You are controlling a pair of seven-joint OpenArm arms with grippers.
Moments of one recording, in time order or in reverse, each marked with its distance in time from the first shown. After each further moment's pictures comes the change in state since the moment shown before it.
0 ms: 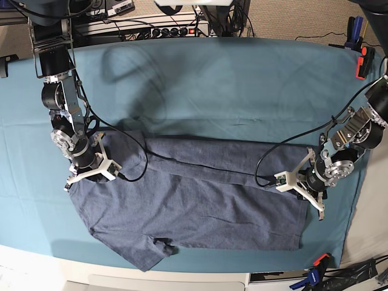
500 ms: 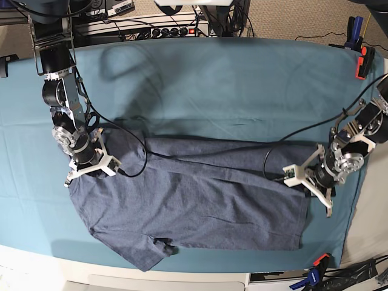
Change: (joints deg) left arm 0.9 -5.5 0.0 6.6 1.5 0.0 0.6; right arm -0.9 0.0 0.0 0.0 -0.4 0.0 -1.3
